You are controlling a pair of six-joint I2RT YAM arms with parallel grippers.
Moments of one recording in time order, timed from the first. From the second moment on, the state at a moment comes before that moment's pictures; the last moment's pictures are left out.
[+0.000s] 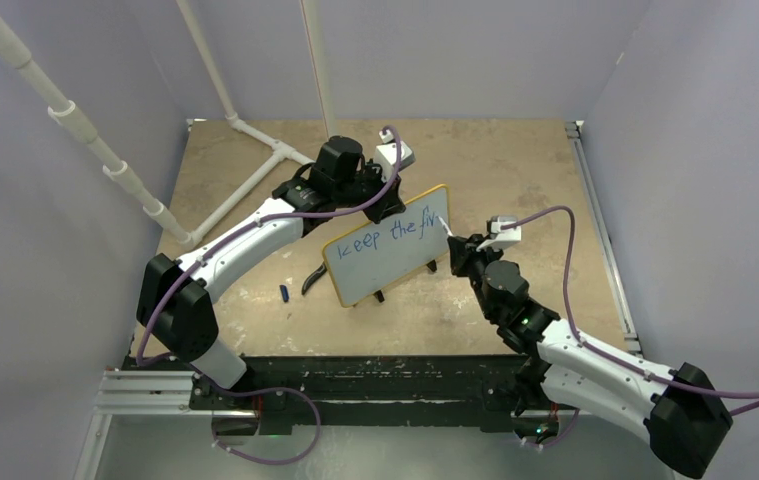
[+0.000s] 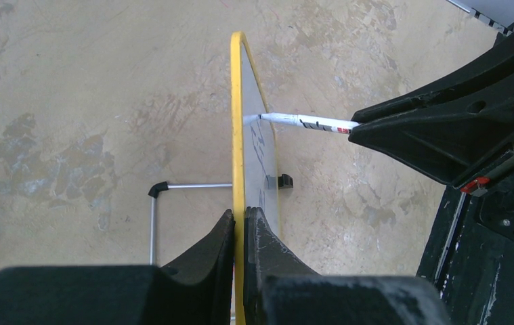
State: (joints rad) left arm -0.65 1.59 1.37 -0.29 0.41 0.07; right arm 0.76 0.85 0.34 0.38 0.55 0.41
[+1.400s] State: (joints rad) left arm -0.65 1.59 1.37 -0.29 0.41 0.07; right arm 0.76 0.83 0.33 0.41 0.53 0.39
